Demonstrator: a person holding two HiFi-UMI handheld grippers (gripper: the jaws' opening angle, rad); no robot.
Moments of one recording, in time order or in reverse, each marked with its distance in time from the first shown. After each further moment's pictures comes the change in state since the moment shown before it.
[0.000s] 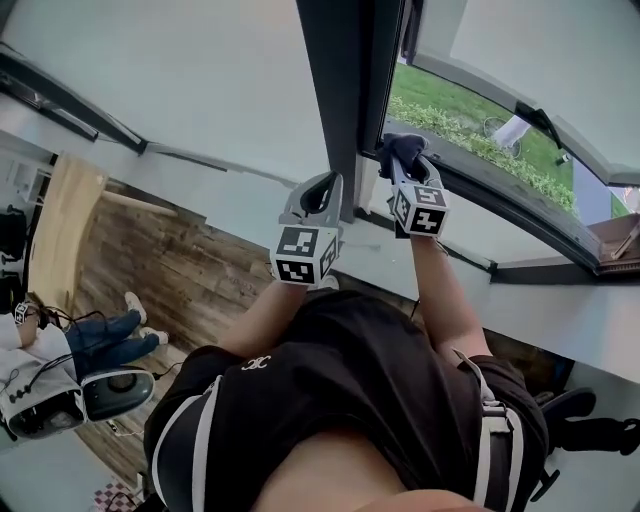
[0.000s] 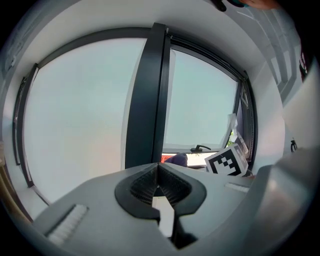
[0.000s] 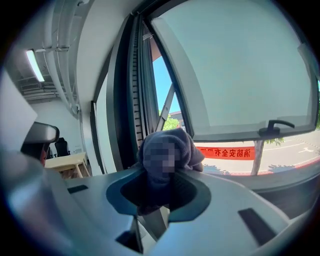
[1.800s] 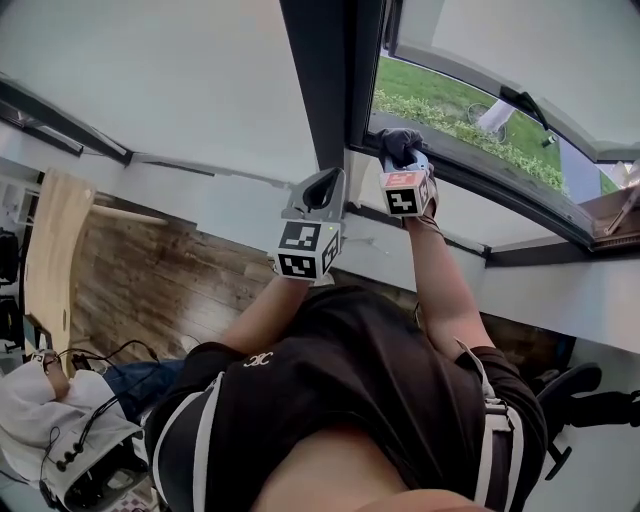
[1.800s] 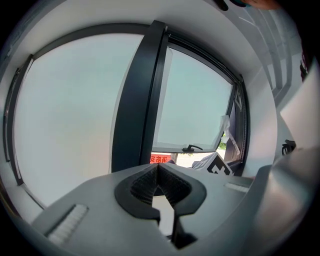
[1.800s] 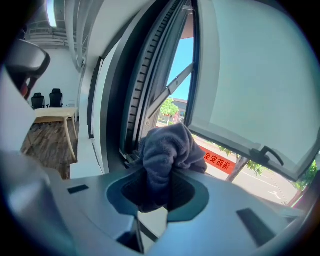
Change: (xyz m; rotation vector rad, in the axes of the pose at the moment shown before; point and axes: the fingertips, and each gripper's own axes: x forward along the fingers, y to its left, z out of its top) left arm 0.011 -0.009 -0.004 -0.024 0.017 -0.088; right arm 0.025 -0.018 -0.036 -0.375 0.237 -0.144
